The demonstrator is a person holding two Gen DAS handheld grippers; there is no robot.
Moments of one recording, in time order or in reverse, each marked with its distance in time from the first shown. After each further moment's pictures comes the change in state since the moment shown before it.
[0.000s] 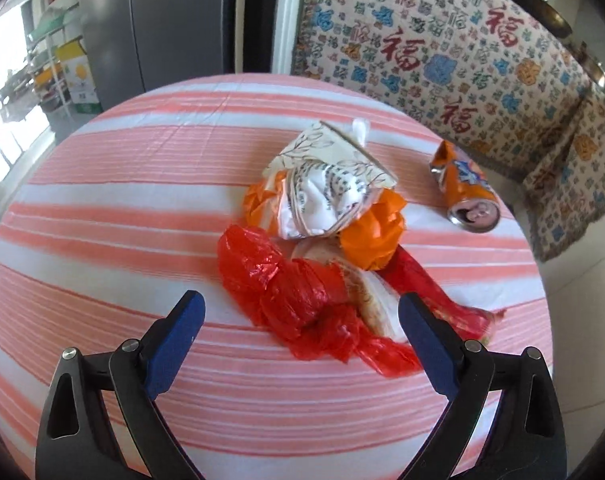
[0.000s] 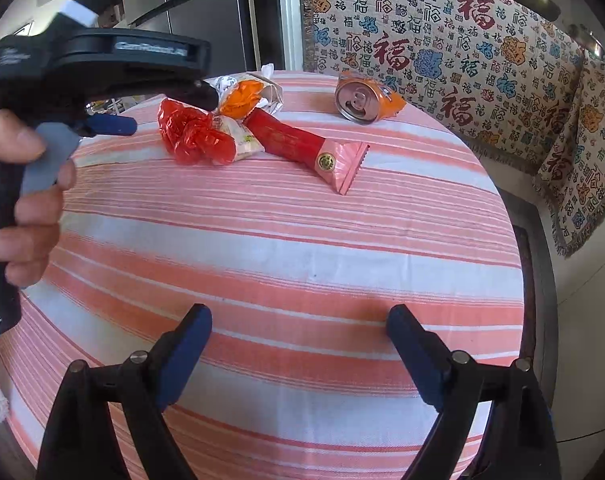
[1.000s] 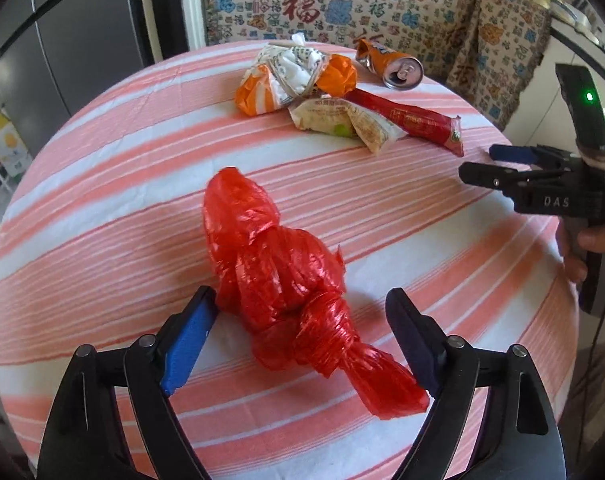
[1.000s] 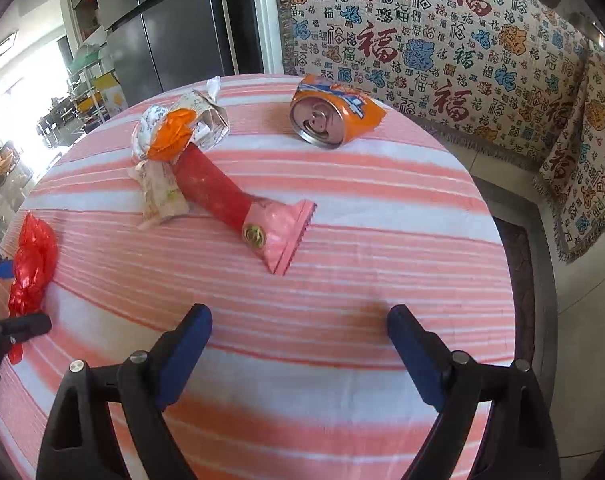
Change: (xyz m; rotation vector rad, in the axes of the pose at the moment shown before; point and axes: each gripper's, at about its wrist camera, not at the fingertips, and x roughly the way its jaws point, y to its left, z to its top) left arm -0.055 0.055 -0.098 0.394 0.027 -0.146; right arm 0.053 -0.034 0.057 0.029 0.007 -0.019
